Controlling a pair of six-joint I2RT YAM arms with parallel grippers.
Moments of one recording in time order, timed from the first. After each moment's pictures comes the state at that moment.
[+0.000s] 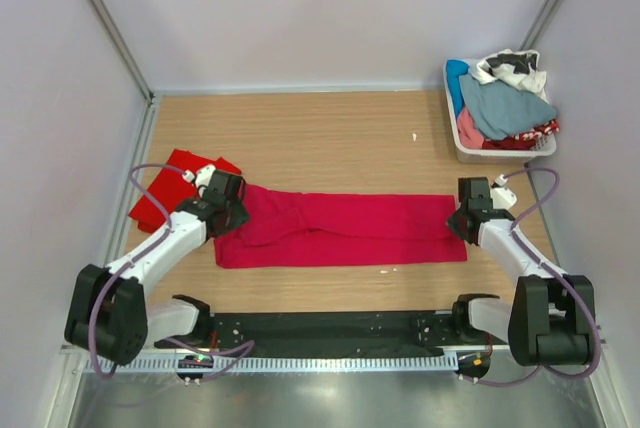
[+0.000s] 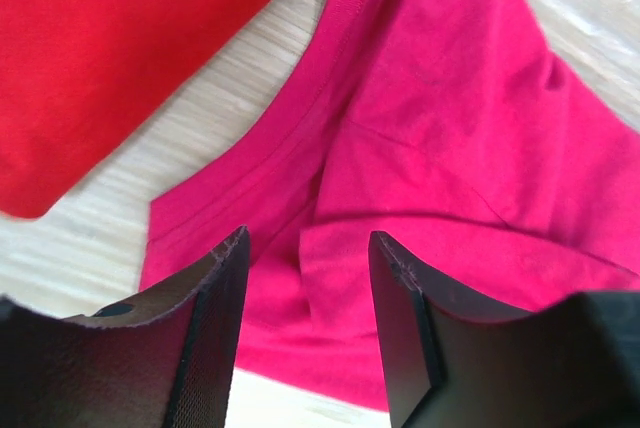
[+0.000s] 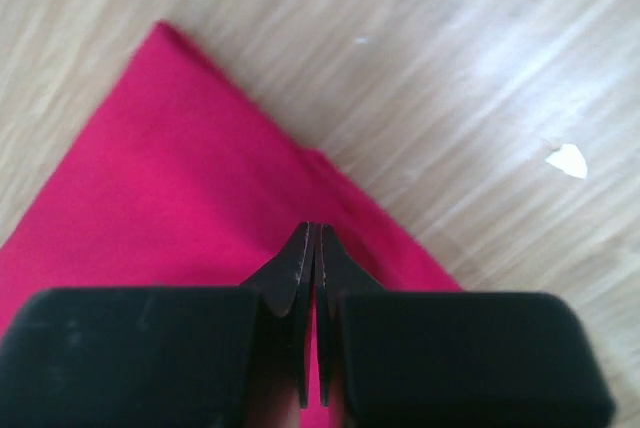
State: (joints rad) left arm -0.37 1.17 0.69 -0.53 -0.35 -0.80; right arm 0.02 1.15 0.54 -0.39 0.32 0.81
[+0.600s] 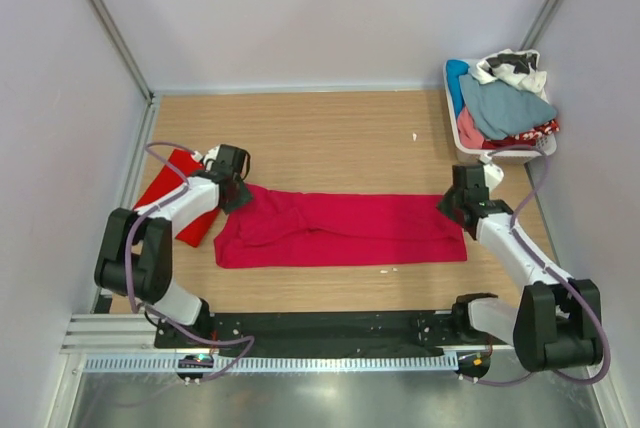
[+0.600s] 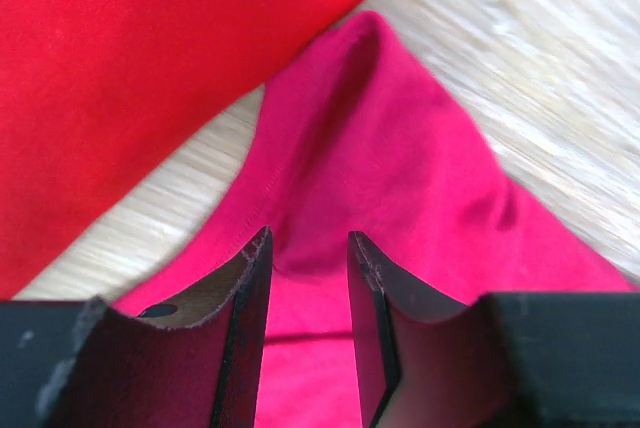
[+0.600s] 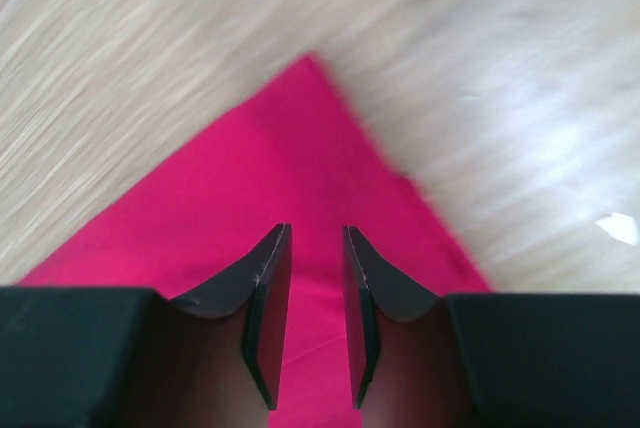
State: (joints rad) left arm -0.28 1.52 0.89 -0.44 -0.27 -0.77; right arm 0.03 1.11 0.60 -0.37 0.26 0.70
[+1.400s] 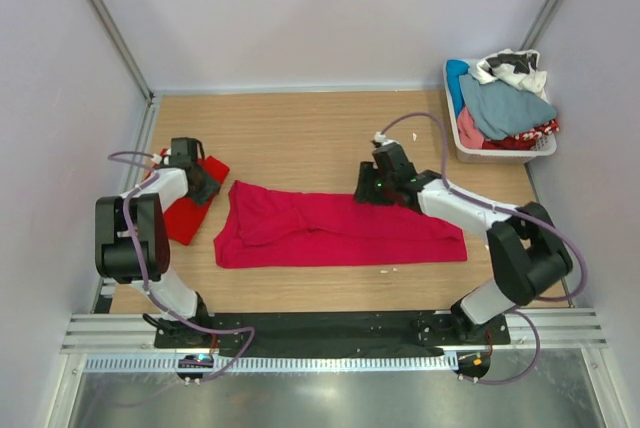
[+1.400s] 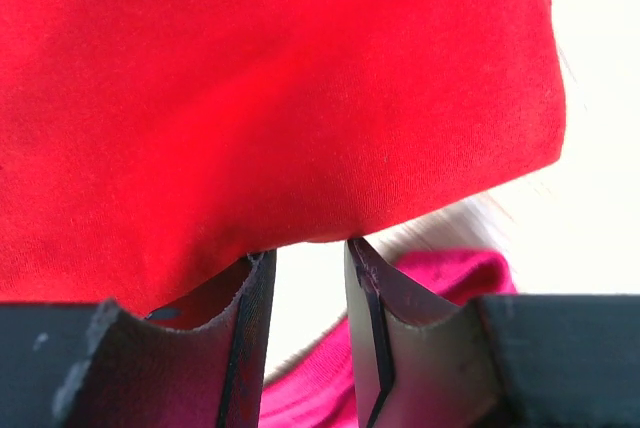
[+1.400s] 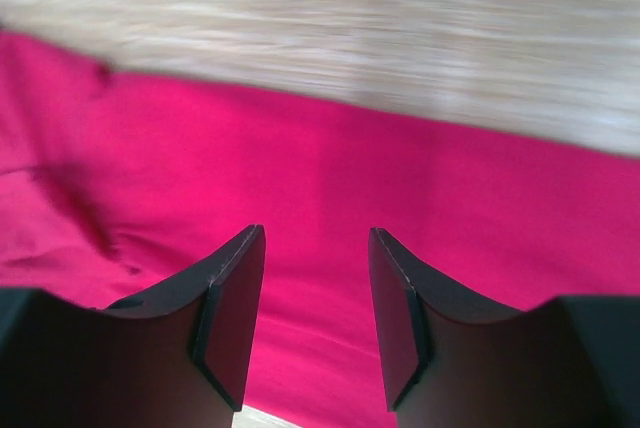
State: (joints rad) left arm 0.05 1.66 0.95 -0.34 -0.09 -0.71; right arm 0.50 1.48 0.88 -0.24 0.02 0.54
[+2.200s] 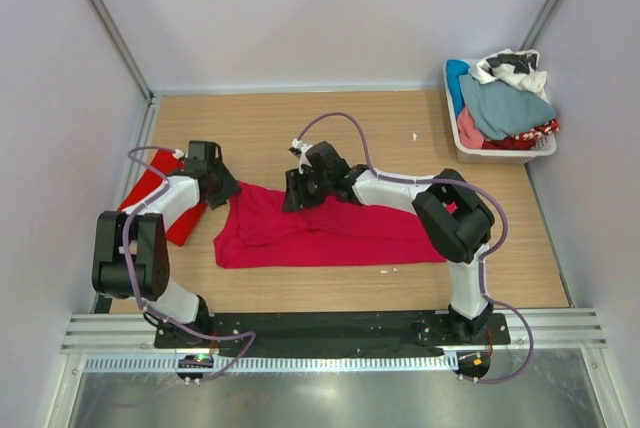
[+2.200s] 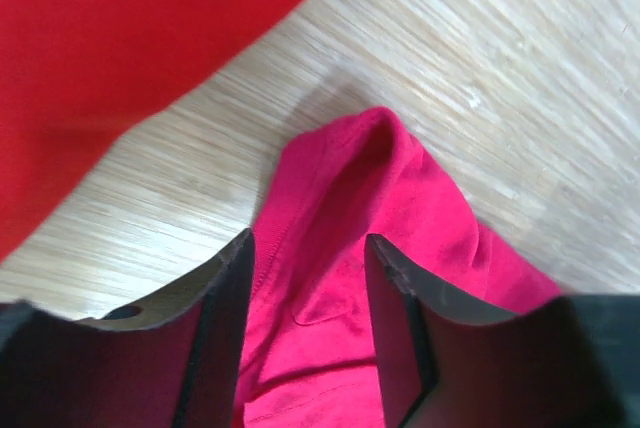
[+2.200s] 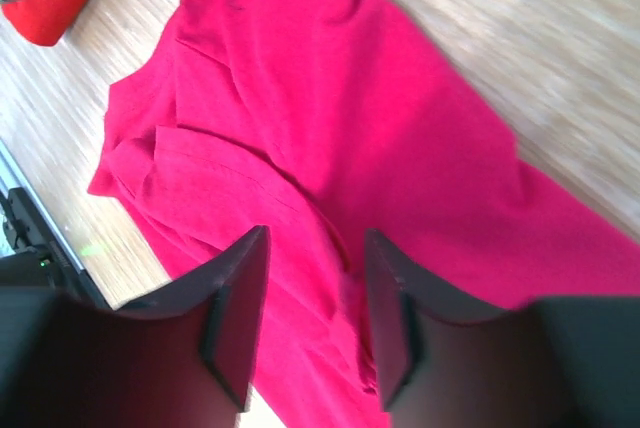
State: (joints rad) left arm -0.07 1.54 0.88 -0.33 -0.03 -0.69; right arm 0.78 1.97 1.29 -0.06 -0.33 0.46
